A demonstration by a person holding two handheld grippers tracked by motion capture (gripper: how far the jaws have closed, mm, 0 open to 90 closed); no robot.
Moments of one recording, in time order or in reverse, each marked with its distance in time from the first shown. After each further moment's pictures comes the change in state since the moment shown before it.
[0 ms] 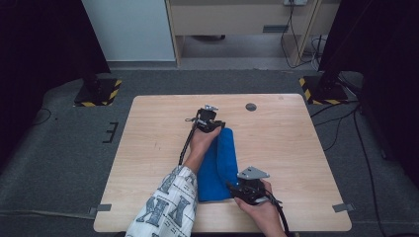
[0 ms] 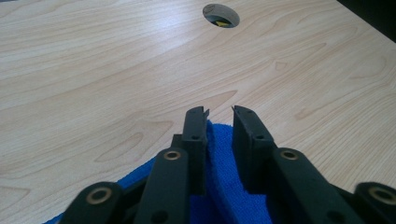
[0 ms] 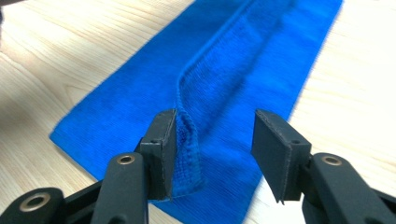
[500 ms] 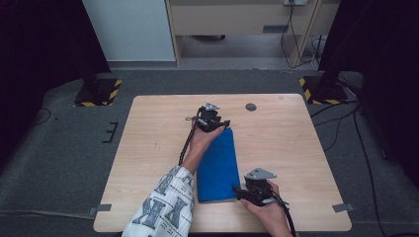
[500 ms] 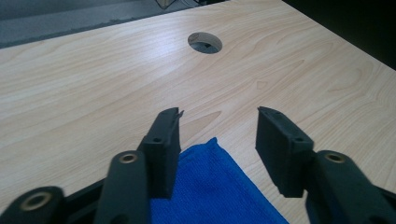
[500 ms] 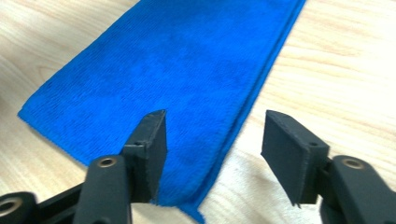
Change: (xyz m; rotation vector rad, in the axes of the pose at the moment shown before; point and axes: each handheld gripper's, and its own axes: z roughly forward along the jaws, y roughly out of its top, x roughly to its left) left arm -0.010 0.007 -0.015 -0.078 -0.017 0.078; right arm -0.018 -0.012 -0.002 0.037 -0.021 0.032
